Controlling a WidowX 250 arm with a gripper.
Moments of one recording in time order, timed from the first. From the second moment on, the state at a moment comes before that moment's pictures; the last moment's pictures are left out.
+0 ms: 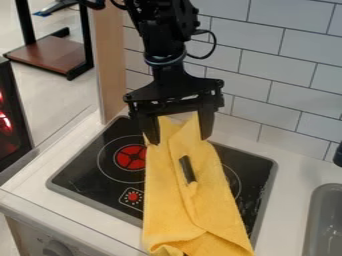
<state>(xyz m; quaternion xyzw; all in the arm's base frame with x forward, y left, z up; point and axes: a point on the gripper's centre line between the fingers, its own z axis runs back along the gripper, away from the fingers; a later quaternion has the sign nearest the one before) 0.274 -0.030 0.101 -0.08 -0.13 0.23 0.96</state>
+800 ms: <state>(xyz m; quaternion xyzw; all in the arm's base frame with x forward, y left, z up) 0.233 -0.039 0.097 -0.06 -0.13 0.26 0.95</state>
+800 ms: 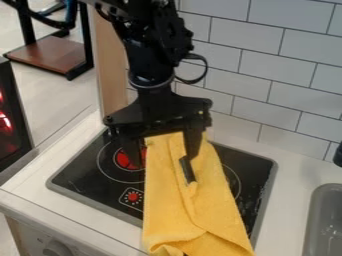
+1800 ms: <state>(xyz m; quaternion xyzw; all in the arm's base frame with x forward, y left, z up) 0.168 -0.061 0.057 -0.03 -0.09 0.21 0.97</state>
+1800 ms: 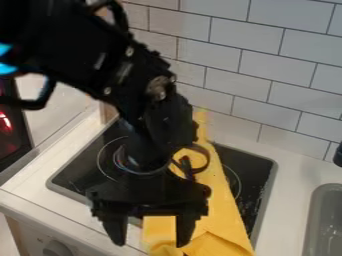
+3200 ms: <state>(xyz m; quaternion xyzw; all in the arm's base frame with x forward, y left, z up) 0.168 -0.085 0.026 0.00 -0.07 0.19 0.98</state>
